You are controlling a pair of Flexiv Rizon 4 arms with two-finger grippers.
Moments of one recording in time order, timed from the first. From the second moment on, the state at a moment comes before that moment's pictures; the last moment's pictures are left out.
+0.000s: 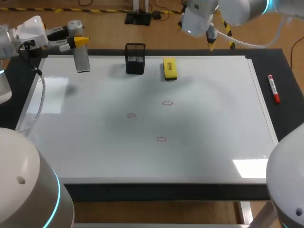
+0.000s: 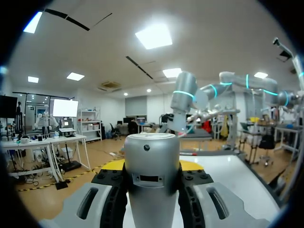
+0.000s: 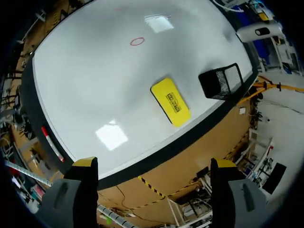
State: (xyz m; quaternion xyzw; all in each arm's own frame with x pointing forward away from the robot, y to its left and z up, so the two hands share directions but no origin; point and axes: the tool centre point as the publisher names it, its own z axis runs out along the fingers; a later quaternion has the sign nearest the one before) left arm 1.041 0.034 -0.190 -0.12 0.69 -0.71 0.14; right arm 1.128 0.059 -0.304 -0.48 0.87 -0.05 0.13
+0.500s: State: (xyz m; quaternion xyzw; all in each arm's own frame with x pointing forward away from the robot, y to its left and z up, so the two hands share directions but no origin) left arm 1.041 0.034 -0.190 -0.12 0.69 -0.71 0.14; right arm 1.120 0.079 -0.341 -0.64 0.77 -0.06 0.03
